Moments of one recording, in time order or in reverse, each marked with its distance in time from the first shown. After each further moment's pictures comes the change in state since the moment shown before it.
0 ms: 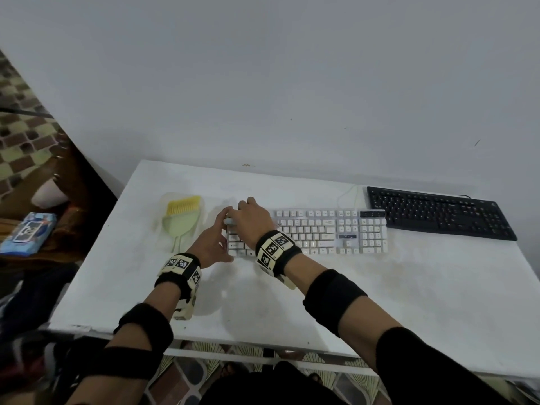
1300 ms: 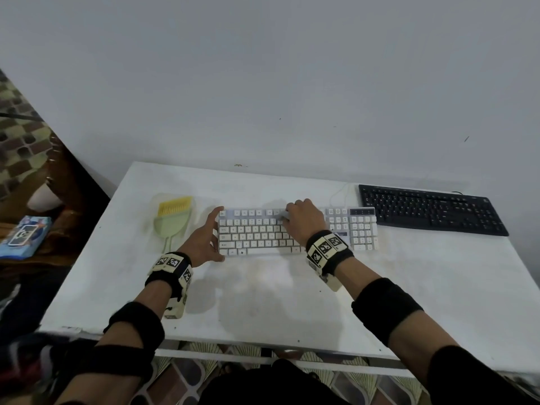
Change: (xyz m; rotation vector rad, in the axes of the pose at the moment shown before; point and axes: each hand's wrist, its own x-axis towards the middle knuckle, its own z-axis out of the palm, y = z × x) left_hand 0.002 0.005 0.000 0.010 -0.019 -0.026; right_hand -0.062 0.118 -0.011 -0.015 0.025 0.301
